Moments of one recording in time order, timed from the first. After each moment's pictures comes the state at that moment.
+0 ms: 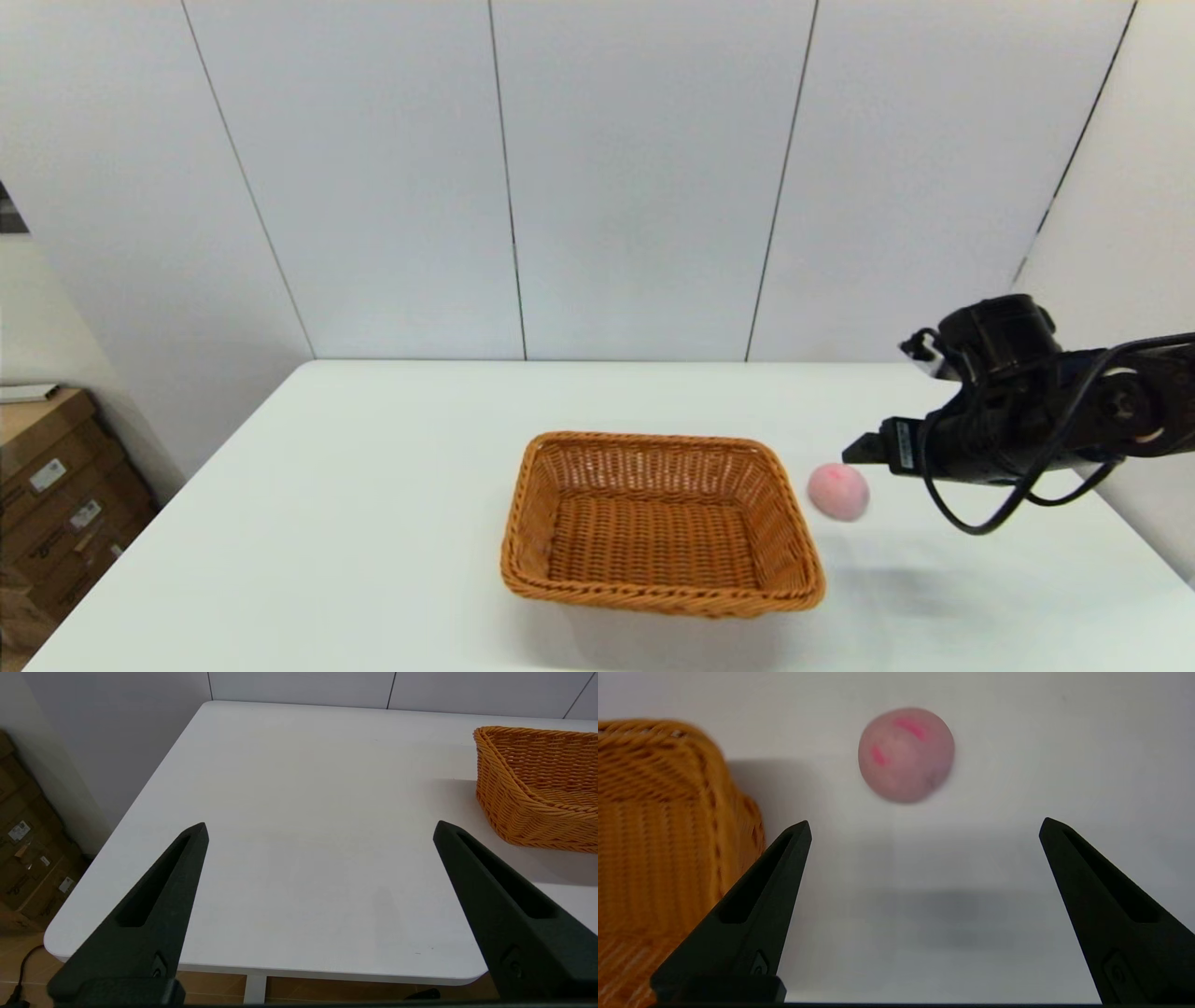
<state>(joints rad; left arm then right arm) -0.01 0.00 -0.07 0.17 0.03 -0.07 0.10 1.84 -0.95 0.05 -0.01 0.21</state>
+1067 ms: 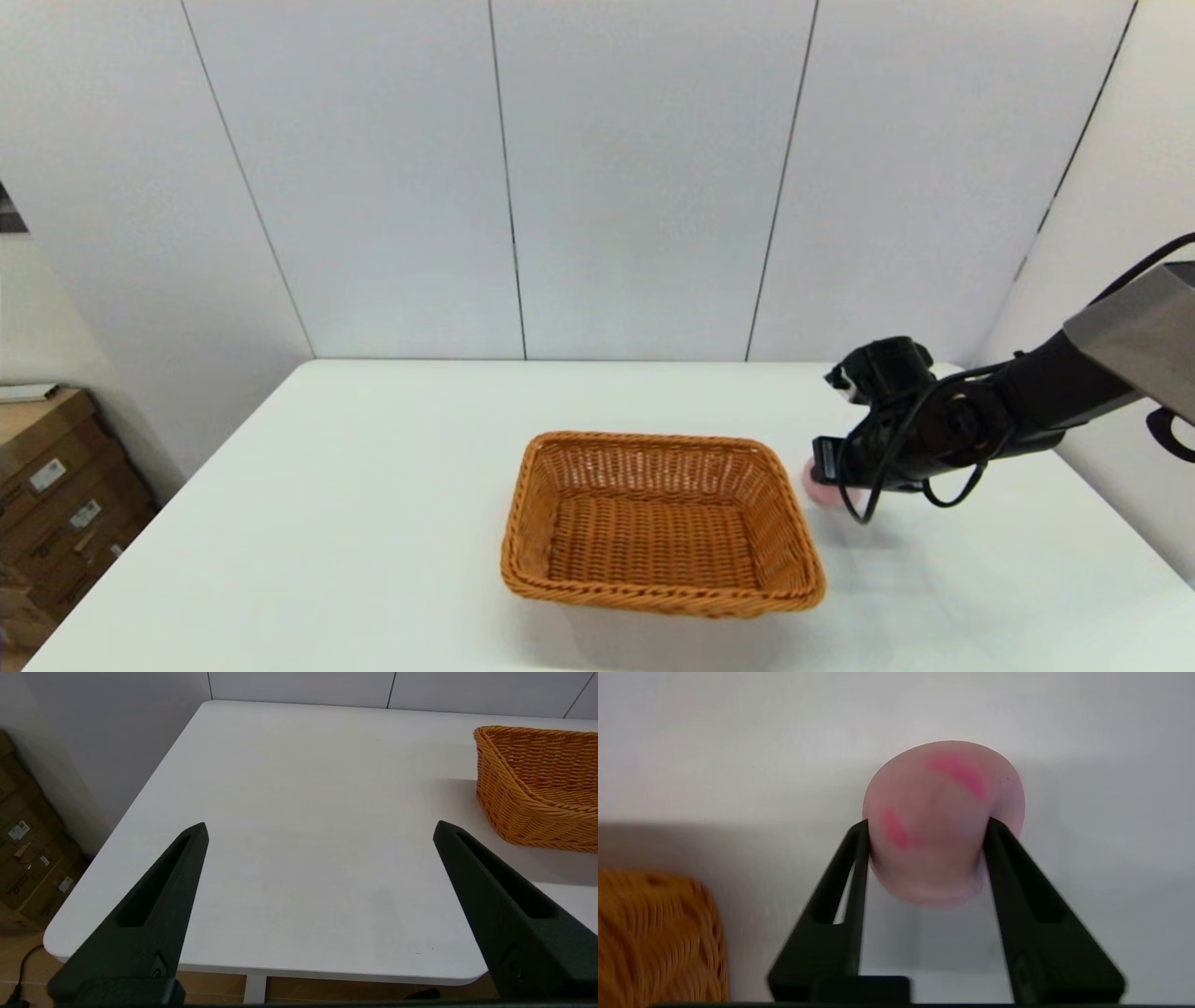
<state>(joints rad) -0.01 0.00 -0.07 0.17 0.03 -0.07 0.14 2.17 -1.09 -0.06 -0.03 0.23</state>
